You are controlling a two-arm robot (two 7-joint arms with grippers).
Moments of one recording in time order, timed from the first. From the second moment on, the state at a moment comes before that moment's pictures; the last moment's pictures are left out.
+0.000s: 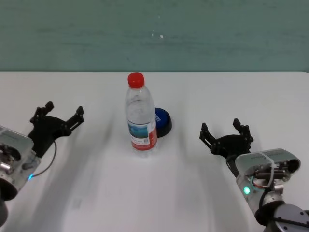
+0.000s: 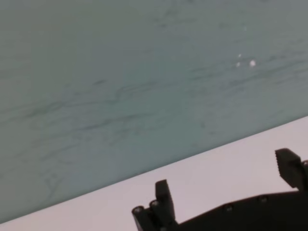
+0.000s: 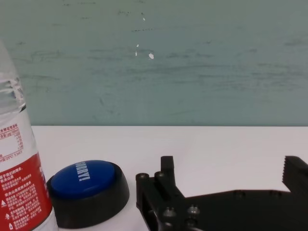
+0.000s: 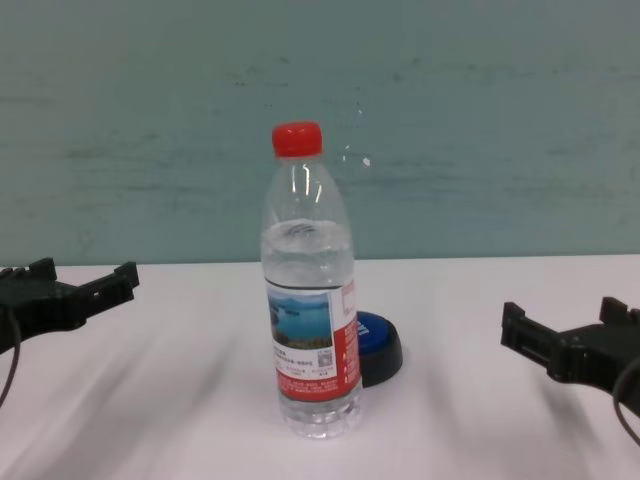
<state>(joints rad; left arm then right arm) -0.08 0.32 0.07 -1.42 -0.10 -0.12 -0.28 -0.06 0.16 -0.26 -1.64 0.19 -0.04 -0.06</state>
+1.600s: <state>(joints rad) 0.22 0.45 0.09 -1.68 -0.20 -0.18 -0.38 -0.06 0.16 -0.26 -1.64 0.19 -0.04 -0.06</state>
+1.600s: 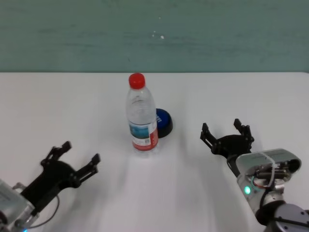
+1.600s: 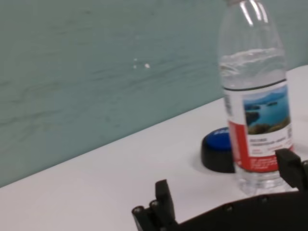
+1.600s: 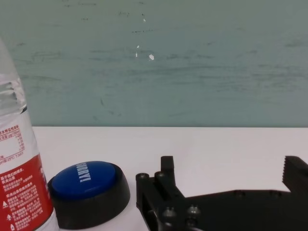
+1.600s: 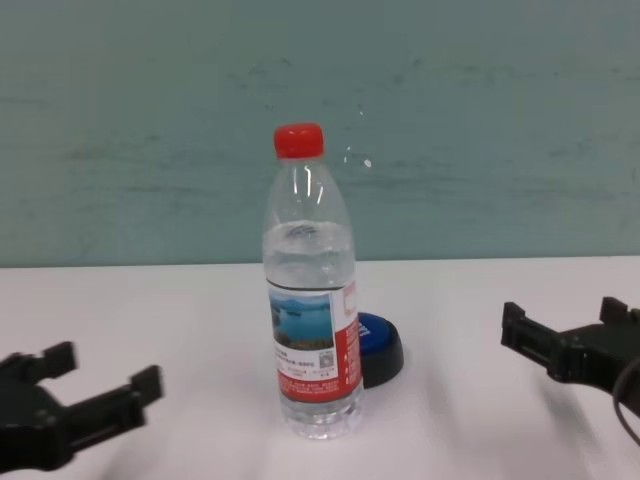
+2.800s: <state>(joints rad) 0.15 0.37 0.22 -1.73 -0.18 -0.10 -0.33 -0.06 0.16 -0.26 -1.64 0.19 -0.04 -0.06</state>
